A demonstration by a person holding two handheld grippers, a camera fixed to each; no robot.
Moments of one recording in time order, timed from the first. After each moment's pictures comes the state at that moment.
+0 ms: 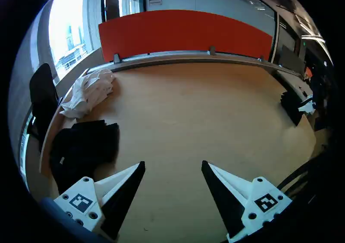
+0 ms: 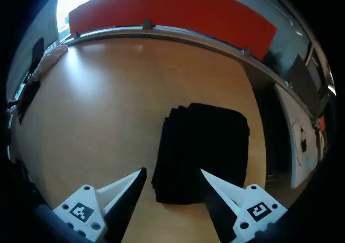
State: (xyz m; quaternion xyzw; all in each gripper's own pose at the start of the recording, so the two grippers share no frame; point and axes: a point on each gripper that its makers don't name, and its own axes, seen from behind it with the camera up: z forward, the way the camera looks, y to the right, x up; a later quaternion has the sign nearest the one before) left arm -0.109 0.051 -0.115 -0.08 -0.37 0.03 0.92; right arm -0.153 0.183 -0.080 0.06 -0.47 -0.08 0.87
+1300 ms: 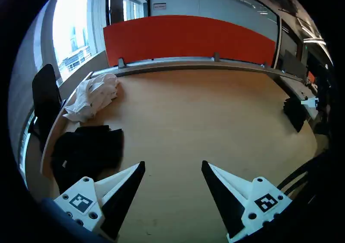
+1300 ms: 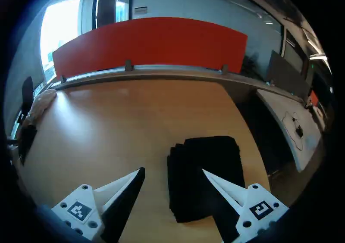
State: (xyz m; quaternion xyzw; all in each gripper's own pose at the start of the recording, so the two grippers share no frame) left arm -0.100 0.043 -0.100 -0.07 -0.35 0.02 0.93; right arm -0.093 0.158 -0.044 -0.02 -0.35 0.00 0.94
